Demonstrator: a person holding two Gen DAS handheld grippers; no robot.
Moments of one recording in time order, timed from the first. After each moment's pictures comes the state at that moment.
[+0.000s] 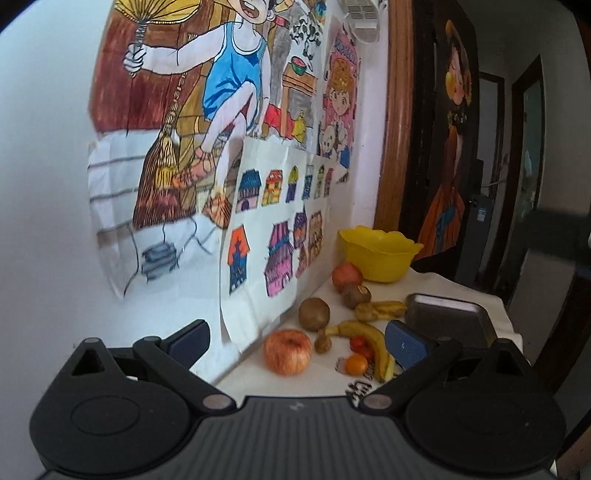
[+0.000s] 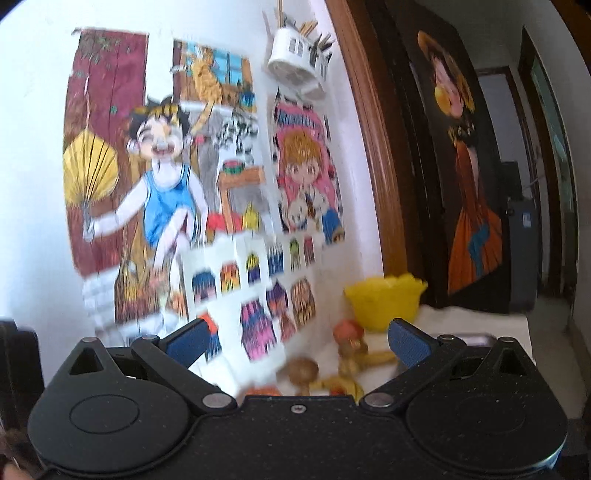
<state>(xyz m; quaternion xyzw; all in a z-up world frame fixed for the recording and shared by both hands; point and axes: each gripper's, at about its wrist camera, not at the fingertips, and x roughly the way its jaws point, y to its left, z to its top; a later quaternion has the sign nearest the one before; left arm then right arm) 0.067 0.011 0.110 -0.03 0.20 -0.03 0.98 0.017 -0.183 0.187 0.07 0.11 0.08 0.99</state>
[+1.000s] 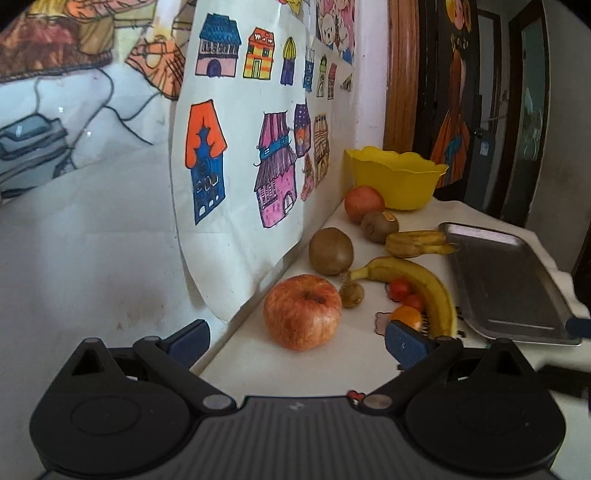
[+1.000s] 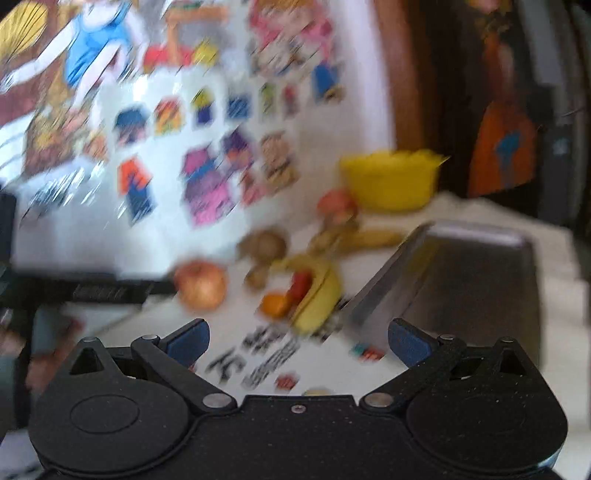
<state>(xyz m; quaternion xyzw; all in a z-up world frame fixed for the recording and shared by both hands) 0.177 0.015 0.013 0.01 0.29 -0.06 0.95 0.127 -0.233 0.029 0.03 0.29 0.15 0.95</state>
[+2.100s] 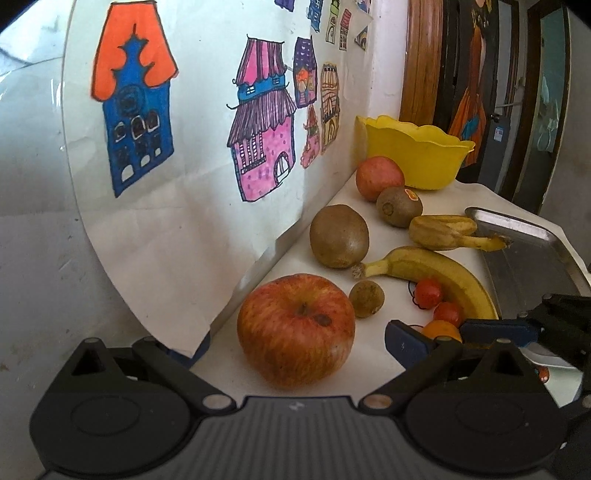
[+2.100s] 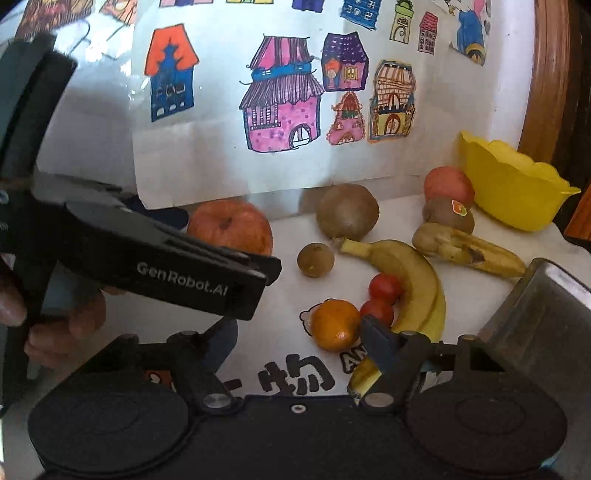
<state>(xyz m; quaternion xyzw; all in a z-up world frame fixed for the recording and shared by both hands) 0.250 0.002 -0.027 0.00 0.33 -0.05 0.94 0.236 -0.140 -0.009 -0.12 0.33 0.25 0.90</state>
